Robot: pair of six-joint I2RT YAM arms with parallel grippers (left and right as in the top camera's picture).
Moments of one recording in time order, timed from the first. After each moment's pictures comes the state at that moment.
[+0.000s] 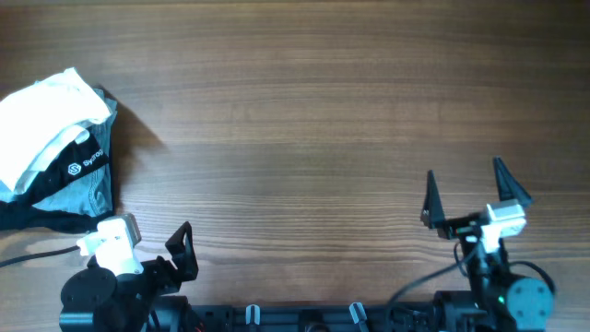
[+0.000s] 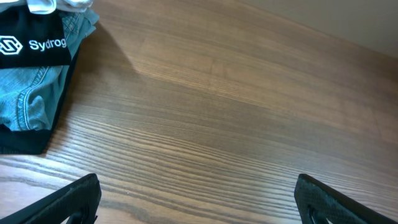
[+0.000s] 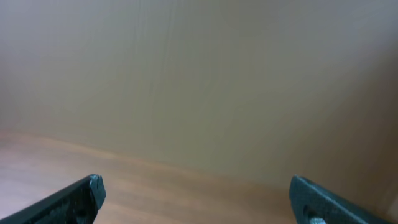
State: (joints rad) left arm -0.01 0.26 0.84 -1.17 0.06 -0.31; right arm 0.00 0.02 0.27 -0.05 -0.18 -0.13
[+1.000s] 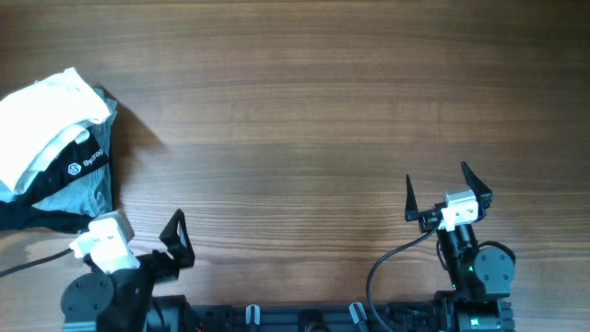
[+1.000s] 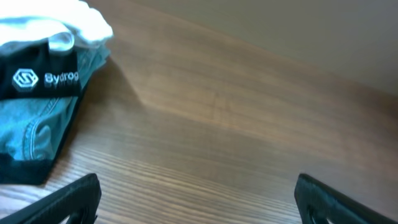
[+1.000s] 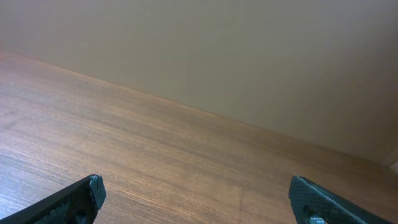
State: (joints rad) left arm 0.05 0.17 0.71 -0.95 0.05 -0.31; right arm 0.00 0.02 0.01 0.01 -0.17 -0.25
